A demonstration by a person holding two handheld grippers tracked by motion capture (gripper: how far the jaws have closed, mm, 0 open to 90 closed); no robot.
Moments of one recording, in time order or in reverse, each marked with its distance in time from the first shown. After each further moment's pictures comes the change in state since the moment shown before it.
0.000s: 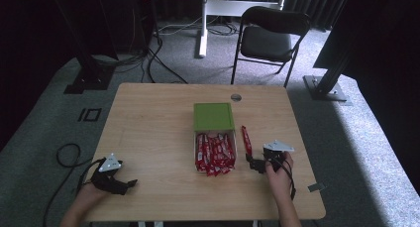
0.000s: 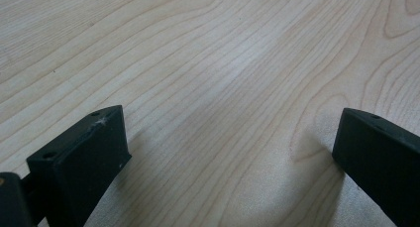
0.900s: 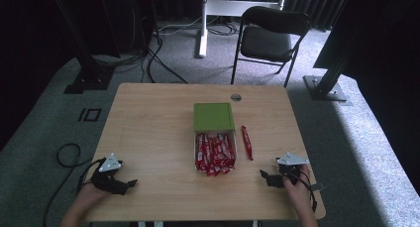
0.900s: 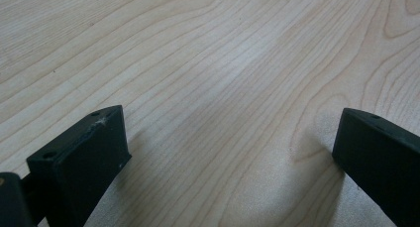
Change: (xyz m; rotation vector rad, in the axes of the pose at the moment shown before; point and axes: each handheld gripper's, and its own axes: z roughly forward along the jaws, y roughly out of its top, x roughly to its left) left arm 0.000 0.000 0.000 0.000 0.000 0.000; right arm -0.034 -0.042 -0.034 0.076 0.054 -0.167
